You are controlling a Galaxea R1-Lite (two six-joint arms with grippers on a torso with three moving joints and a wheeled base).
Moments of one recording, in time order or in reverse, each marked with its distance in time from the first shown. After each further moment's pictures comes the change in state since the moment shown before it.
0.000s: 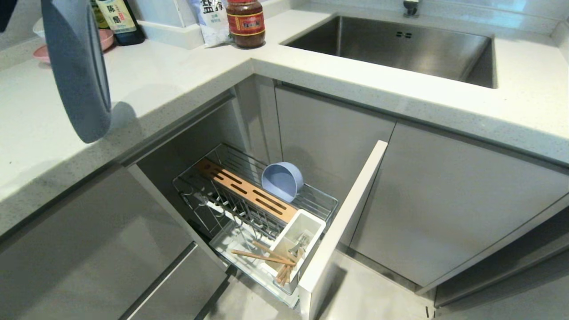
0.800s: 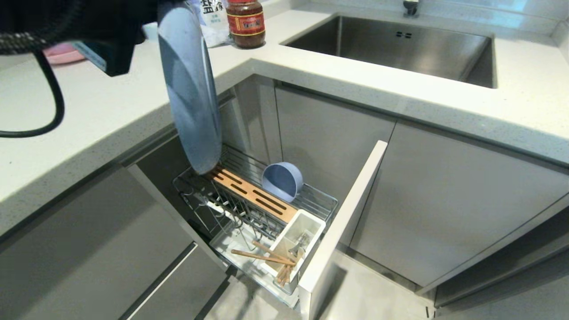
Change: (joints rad) left arm -0.254 0.053 0.188 -0.193 -0.030 -0.213; right arm 0.000 0.000 0.000 0.000 0.000 0.000
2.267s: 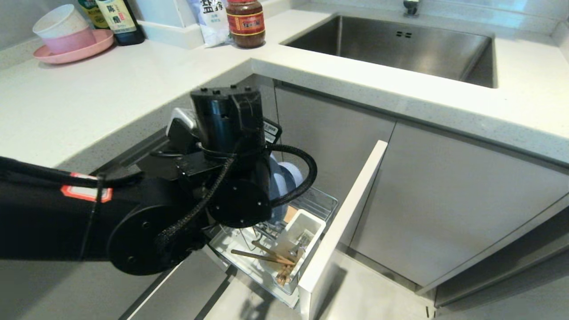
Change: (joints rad) left arm 0.099 0.371 0.411 -0.640 0.291 -0.272; right arm 0.000 0.000 0.000 0.000 0.000 0.000
